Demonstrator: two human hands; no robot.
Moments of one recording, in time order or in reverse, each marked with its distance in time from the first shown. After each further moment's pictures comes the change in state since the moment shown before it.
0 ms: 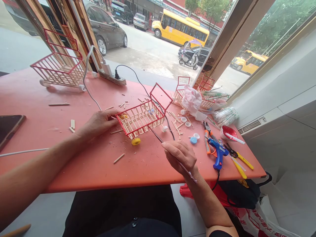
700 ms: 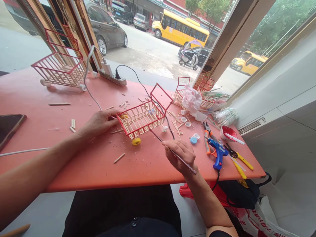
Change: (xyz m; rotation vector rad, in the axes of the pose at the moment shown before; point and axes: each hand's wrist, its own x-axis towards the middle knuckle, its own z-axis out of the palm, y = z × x) left_hand 0.001 -0.004 -0.001 0.023 -0.017 0.007; right_hand 0.010 -0.006 -0.001 -0.076 -0.072 0.089
